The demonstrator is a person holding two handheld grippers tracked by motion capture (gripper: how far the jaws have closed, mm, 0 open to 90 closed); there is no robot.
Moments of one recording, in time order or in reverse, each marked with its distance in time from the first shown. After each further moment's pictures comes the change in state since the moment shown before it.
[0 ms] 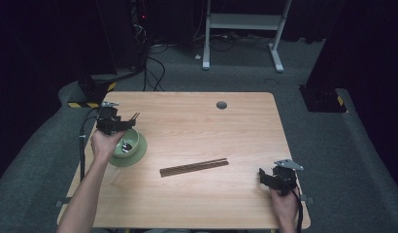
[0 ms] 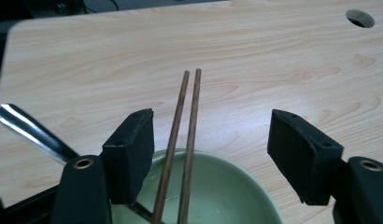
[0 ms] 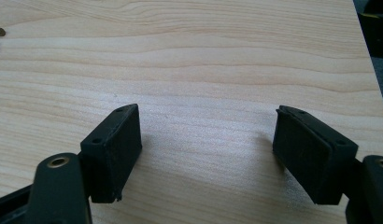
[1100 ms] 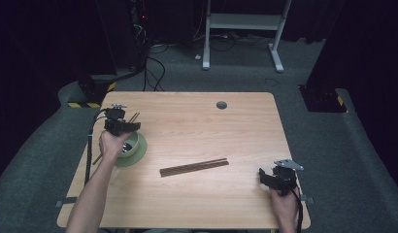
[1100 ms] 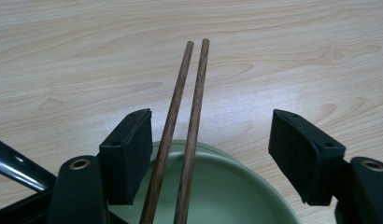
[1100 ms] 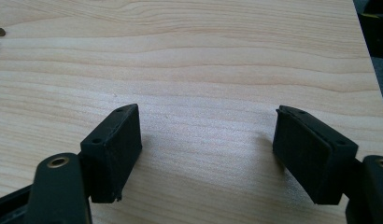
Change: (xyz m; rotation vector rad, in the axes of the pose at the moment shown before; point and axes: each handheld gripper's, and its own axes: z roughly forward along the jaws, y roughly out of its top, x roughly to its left) left arm -0.005 -0.005 0.033 0.083 0.046 -0.004; right arm 0.000 0.000 0.000 0.000 0.000 -0.001
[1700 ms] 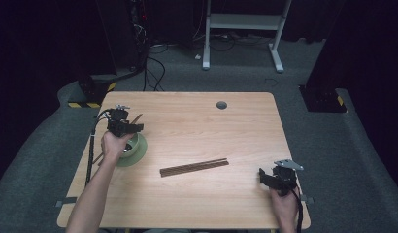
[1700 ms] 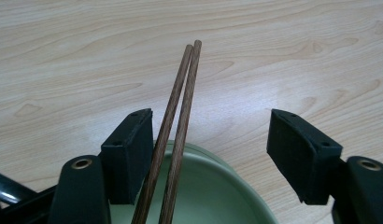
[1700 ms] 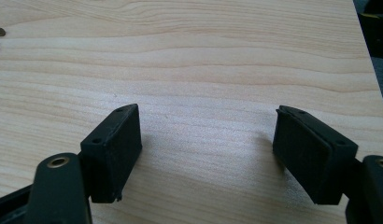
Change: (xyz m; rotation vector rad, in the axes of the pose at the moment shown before) left arm -0.010 -0.001 -0.001 0.002 -0.039 0.045; right arm 0.000 0.000 0.000 0.000 0.000 0.001
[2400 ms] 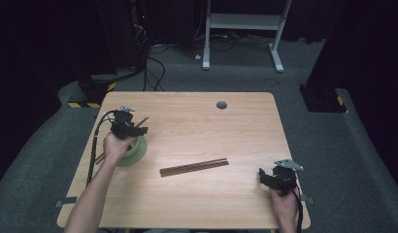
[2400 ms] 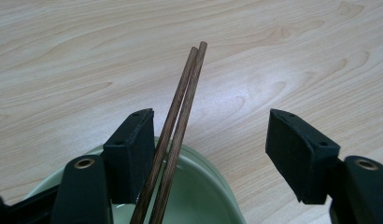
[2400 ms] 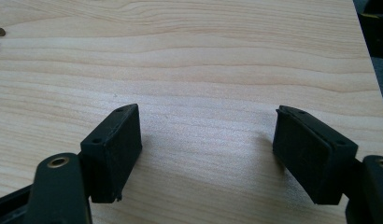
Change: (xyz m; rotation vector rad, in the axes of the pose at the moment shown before) left arm -0.015 -0.002 -0.004 0.021 -0.057 0.079; right arm 0.000 0.000 0.000 0.000 0.000 0.000
